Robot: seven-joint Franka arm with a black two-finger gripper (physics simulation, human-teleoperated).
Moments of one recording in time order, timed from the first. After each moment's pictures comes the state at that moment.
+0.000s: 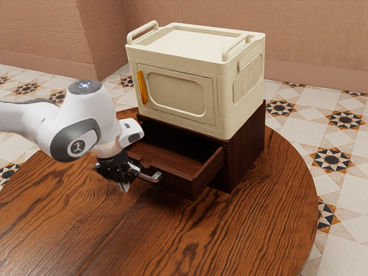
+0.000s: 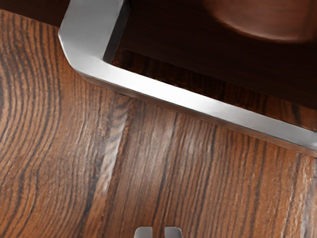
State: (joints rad) arm -0.19 -0.23 0.03 -2.45 0.09 2.34 -0.46
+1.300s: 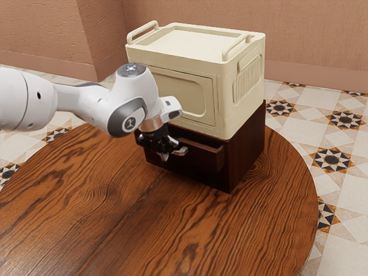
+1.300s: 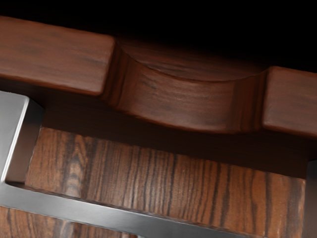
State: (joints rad) arm -0.18 0.23 0.03 -1.96 0.09 2.41 -0.32
